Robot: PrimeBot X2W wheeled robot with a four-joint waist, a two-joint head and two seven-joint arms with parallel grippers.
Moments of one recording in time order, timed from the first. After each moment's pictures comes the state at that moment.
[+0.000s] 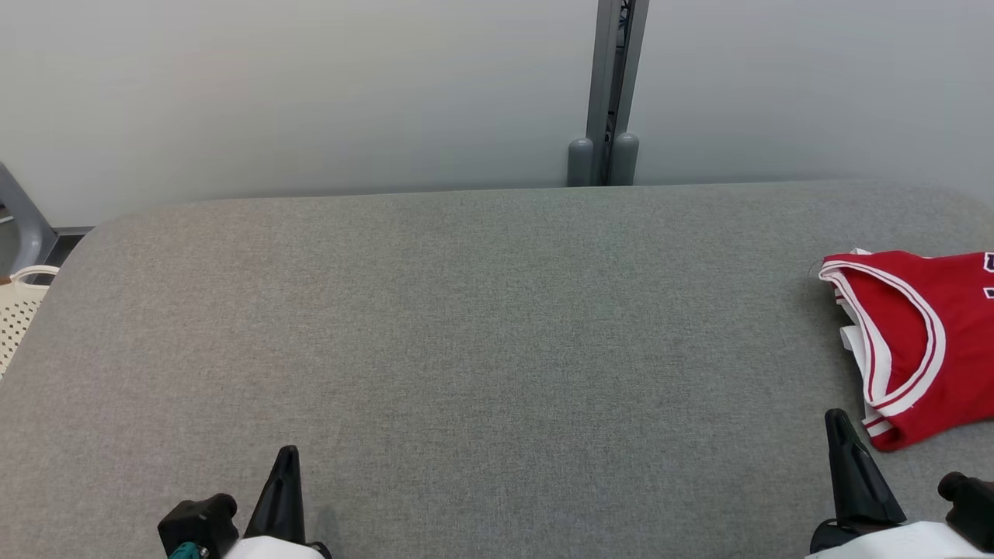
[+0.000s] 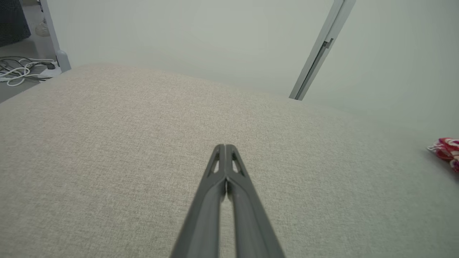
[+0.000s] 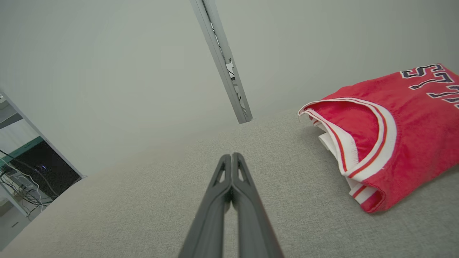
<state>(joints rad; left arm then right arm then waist) 0.08 0.10 -0.20 0.21 -0.43 0.17 -0.17 0.09 -0.04 -0.02 0.11 0.41 0.13 -0.17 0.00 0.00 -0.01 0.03</state>
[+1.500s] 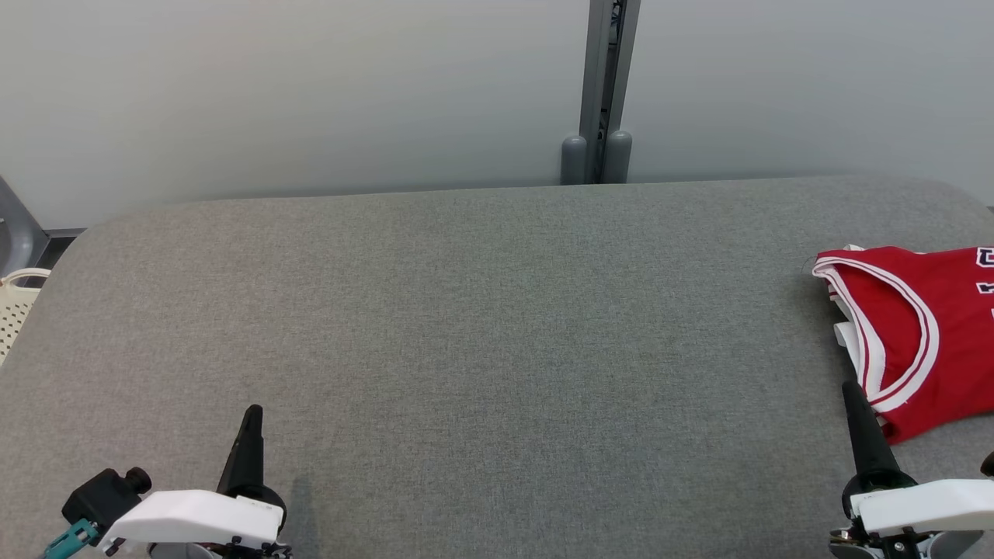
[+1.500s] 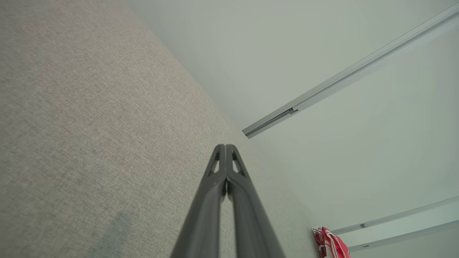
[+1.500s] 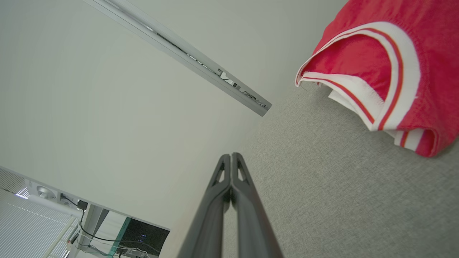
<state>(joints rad) -0.01 0.09 -0.05 0.23 -1.07 0.01 -0.03 -0.01 -0.06 -0.04 0.18 1.07 0.13 -0.04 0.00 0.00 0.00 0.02</state>
